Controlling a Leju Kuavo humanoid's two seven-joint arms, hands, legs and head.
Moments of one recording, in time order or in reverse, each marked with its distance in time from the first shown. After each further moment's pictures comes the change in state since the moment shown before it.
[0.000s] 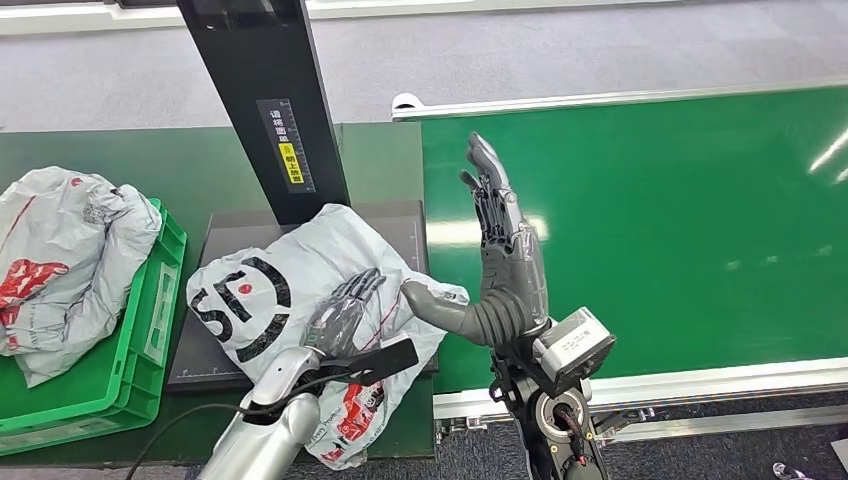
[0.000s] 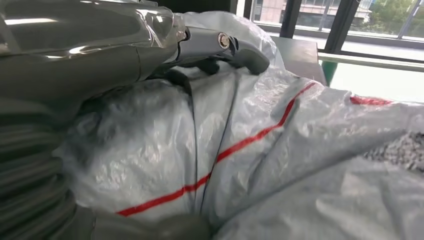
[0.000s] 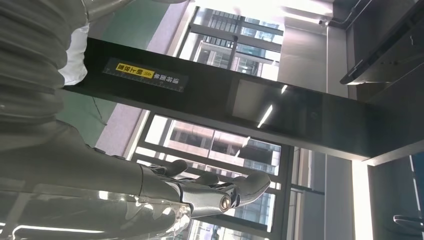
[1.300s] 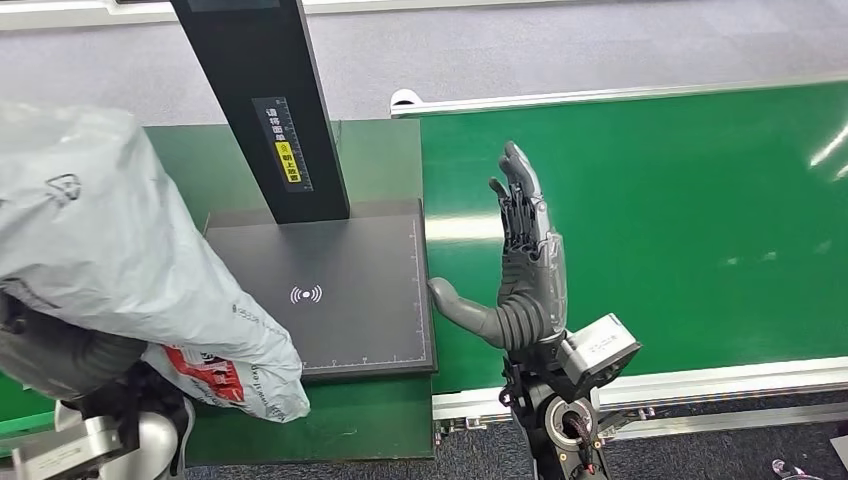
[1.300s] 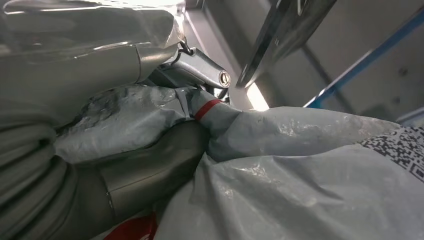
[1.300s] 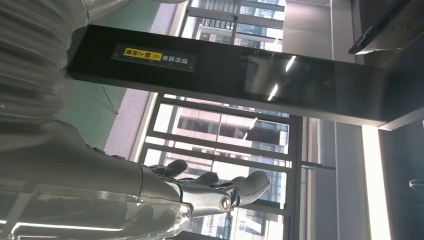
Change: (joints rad) left arm 0.229 0.055 0.150 -0.937 0.718 0.628 -0.568; right arm 0.042 -0.012 -0.025 -0.009 -0.027 -0.054 -0.022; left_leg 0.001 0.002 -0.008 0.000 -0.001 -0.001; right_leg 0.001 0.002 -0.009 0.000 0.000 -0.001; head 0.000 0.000
